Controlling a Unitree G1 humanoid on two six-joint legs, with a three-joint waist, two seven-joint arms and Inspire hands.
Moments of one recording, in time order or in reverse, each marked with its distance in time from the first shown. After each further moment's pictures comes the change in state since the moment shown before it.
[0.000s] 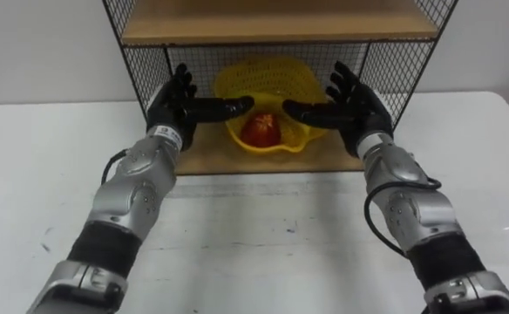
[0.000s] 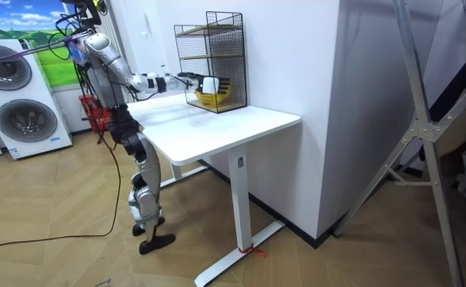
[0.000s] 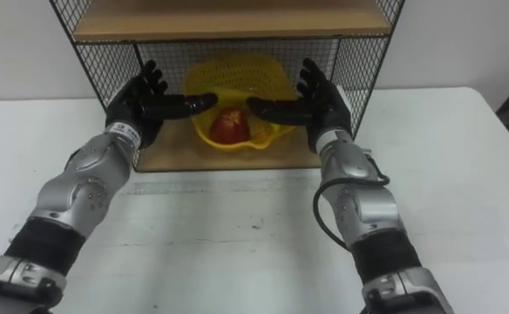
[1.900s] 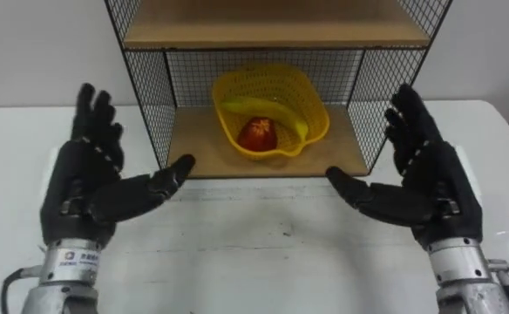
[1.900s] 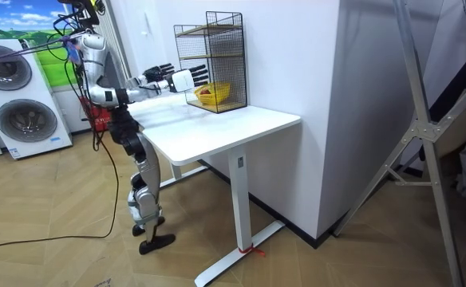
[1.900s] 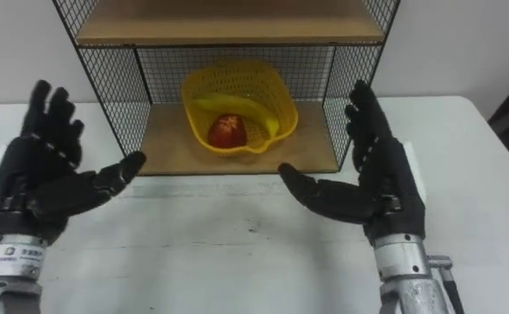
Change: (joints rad) left arm 0.838 0.015 0.174 -0.770 0.190 -0.388 -0.033; right arm 0.768 0.006 -0.173 -0.671 -0.249 -0.339 0.062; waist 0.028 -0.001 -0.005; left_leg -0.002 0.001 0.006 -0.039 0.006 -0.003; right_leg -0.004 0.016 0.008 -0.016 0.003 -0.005
